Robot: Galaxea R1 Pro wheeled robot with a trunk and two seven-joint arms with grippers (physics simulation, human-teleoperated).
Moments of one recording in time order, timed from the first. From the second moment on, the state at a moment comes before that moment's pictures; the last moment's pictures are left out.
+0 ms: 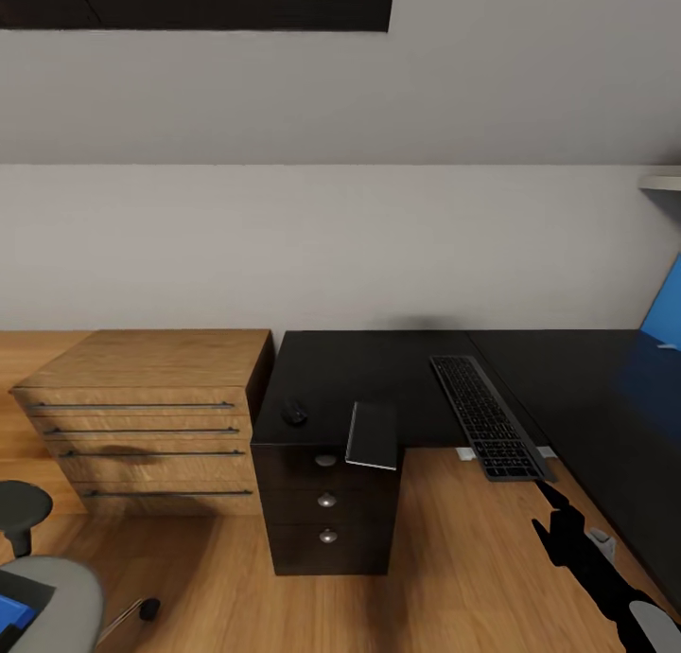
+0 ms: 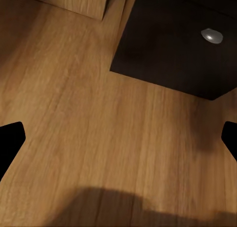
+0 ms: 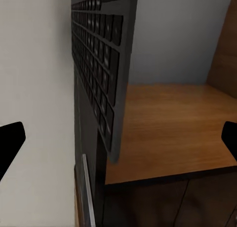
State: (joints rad) left arm -0.10 -0.04 0.36 -0.45 0.03 -0.35 -0.28; right arm -0.22 -0.22 -0.34 -0.94 -1.46 0.40 0.27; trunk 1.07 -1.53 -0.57
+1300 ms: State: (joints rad) left arm -0.10 -0.05 0.35 -0.45 0.03 -0.35 -0.27; right arm -0.22 -0.23 -0.34 -0.94 -1.45 0.40 0.27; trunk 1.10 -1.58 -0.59
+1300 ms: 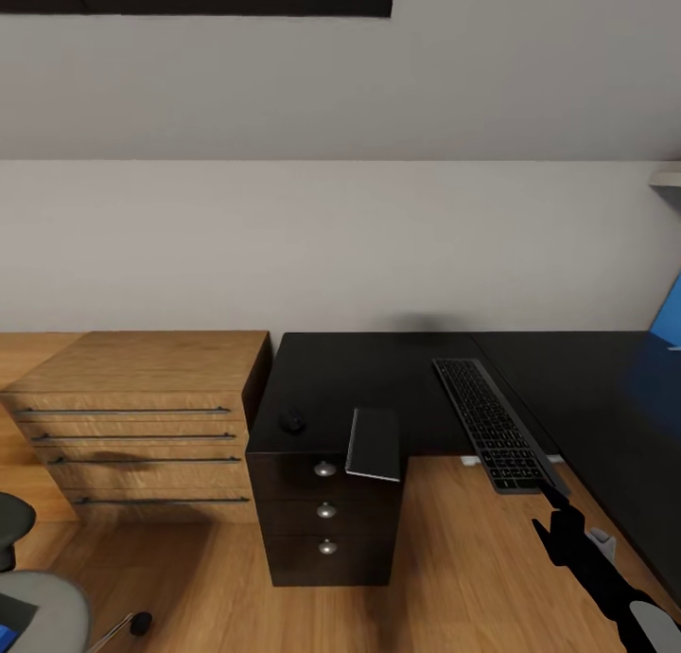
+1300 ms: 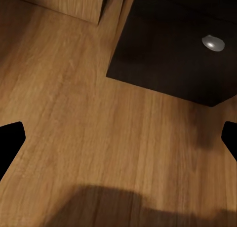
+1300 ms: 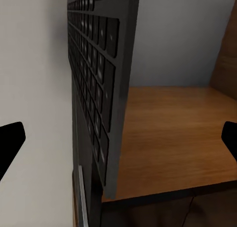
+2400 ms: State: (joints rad) left arm -0.10 -0.04 0.35 -0.45 0.03 -0.35 -0.27; right arm -0.22 -0.23 -0.33 -0.94 -1.45 0.40 0.27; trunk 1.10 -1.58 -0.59
